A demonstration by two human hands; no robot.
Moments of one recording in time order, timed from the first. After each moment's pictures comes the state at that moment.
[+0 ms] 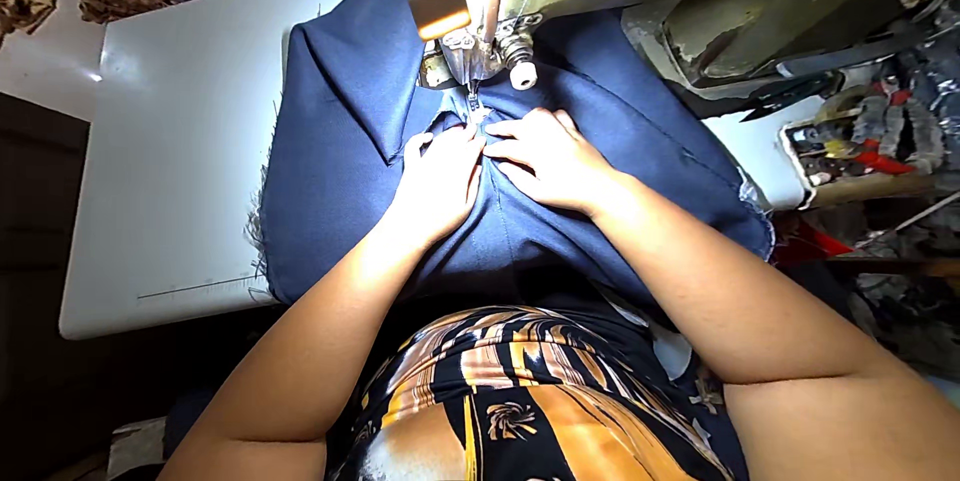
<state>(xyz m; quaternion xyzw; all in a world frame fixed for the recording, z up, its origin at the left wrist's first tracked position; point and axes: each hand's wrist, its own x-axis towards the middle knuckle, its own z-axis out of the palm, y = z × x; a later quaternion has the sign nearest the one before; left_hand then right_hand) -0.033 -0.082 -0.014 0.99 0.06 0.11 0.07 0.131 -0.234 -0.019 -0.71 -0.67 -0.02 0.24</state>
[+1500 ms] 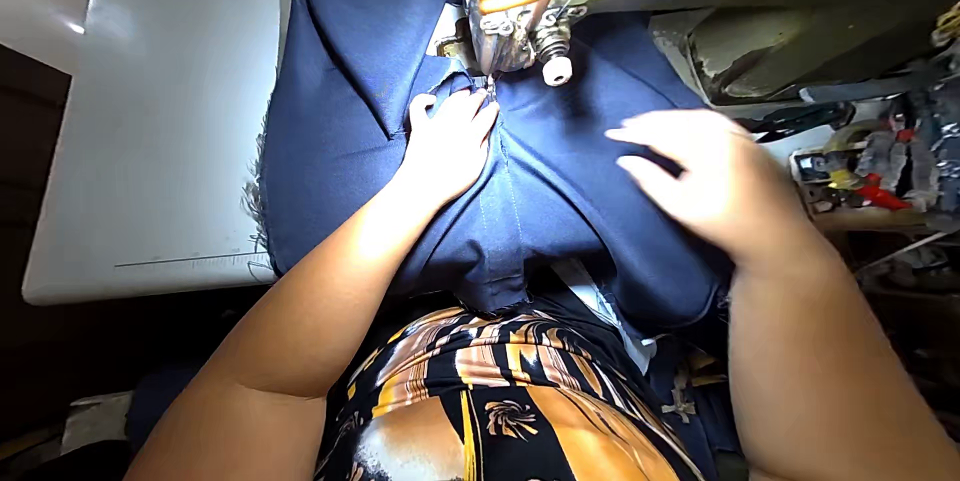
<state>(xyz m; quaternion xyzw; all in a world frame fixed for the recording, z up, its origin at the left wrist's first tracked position) -0.006 -0.061 -0.012 0.99 0.09 0.14 0.03 0.146 -0.327 0.046 -0.82 -0.54 -0.03 0.19</state>
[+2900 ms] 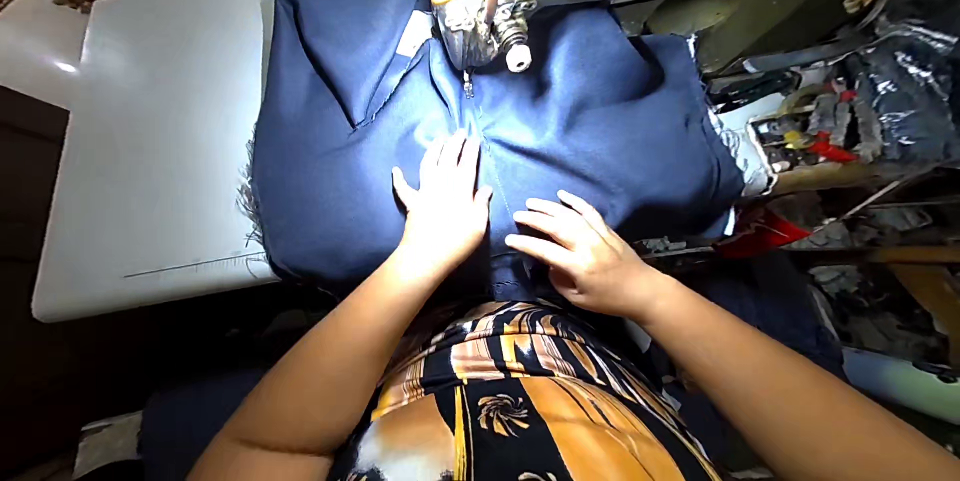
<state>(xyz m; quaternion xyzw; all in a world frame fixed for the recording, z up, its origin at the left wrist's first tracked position) -0.066 -0.139 0.001 0.96 0.21 0.08 0.15 0.049 -0.350 -0.038 -0.68 -0.69 -0.01 0.24</state>
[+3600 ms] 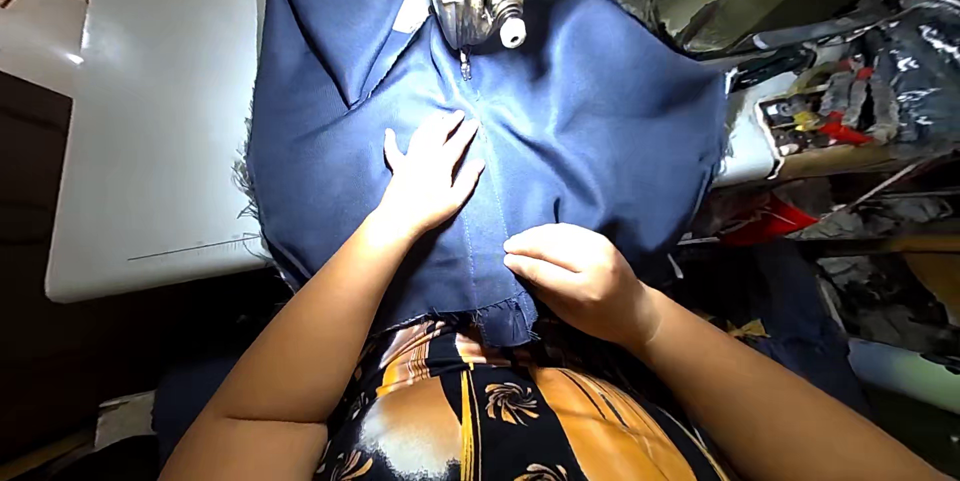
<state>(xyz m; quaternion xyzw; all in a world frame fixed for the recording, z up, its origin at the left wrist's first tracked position) -0.062 -0.103 -0.016 0.97 0.13 0.11 0.17 0.009 -0.344 -0.008 -0.61 -0.69 -0.07 0.38</state>
